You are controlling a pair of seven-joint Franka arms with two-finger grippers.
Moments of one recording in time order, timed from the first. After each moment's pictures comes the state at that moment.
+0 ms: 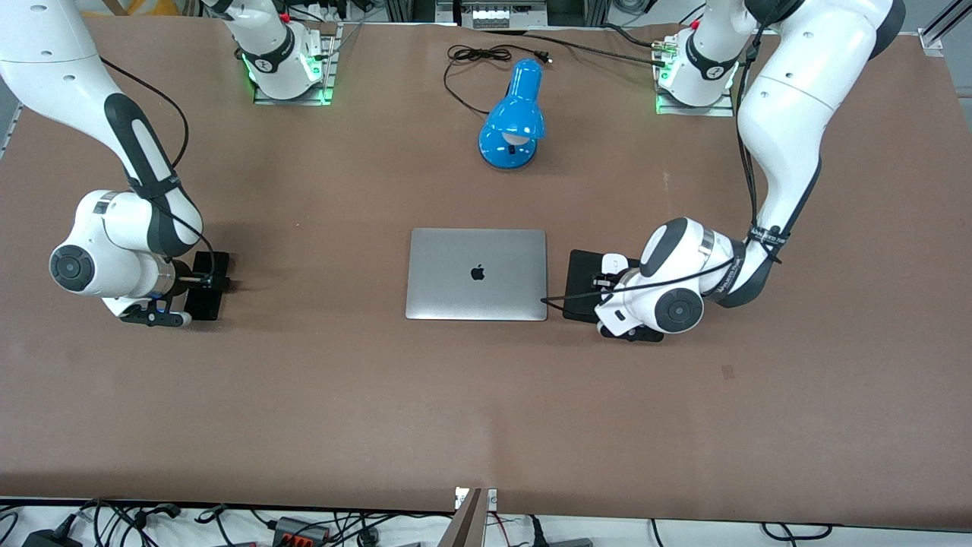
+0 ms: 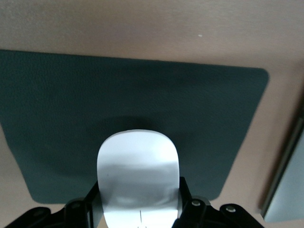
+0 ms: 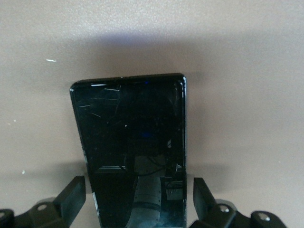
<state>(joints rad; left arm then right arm) -0.01 0.82 -0.42 -1.53 0.09 1.90 -0.35 -0.19 0.60 0.04 -1.90 -0.10 2.27 0.00</state>
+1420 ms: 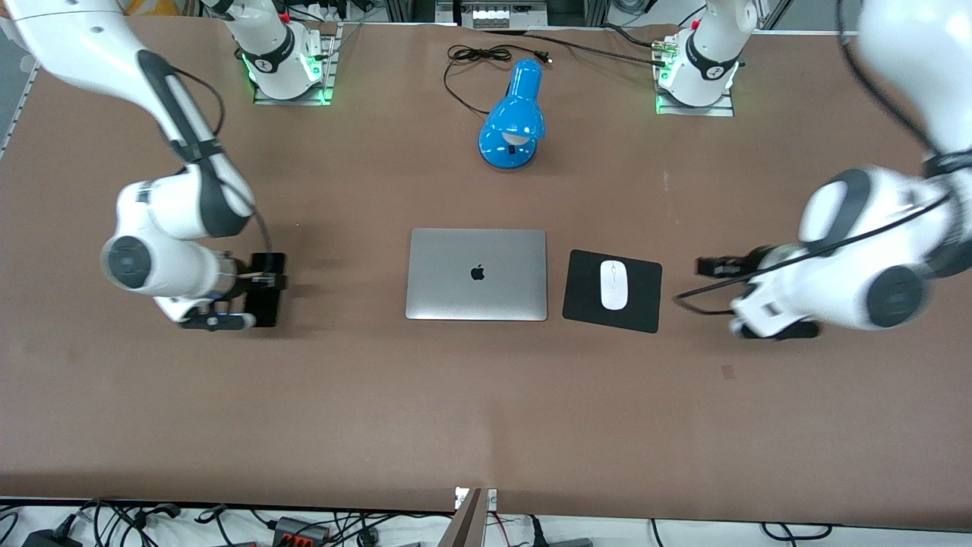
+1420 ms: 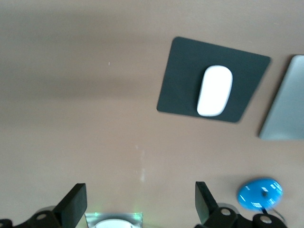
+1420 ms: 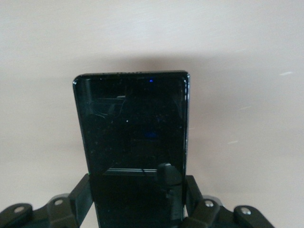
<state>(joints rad) 0.26 0.51 -0.47 -1.34 0.03 1.39 -0.25 -0.10 0.51 0.30 -1.84 -0.09 2.14 0.28</state>
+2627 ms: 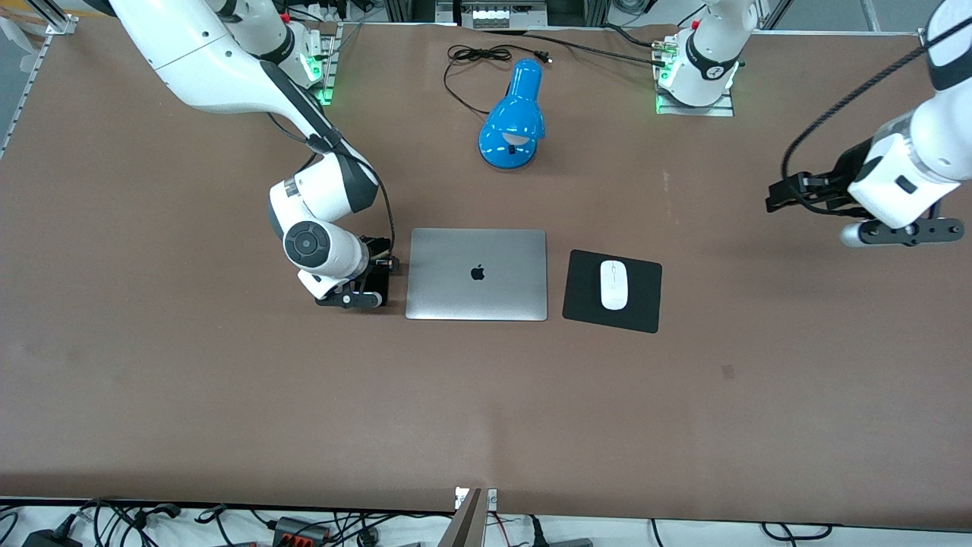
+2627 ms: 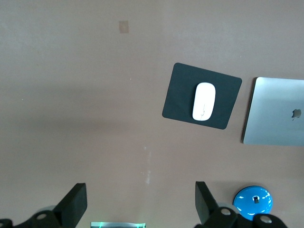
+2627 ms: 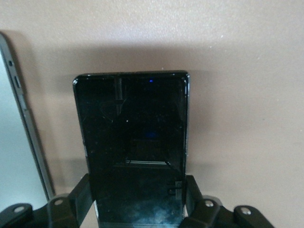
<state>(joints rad) 0.24 0.12 -0.36 -1.56 -0.04 1.50 -0.18 0.16 0.64 0.30 -1.86 -0.09 2.27 0.51</state>
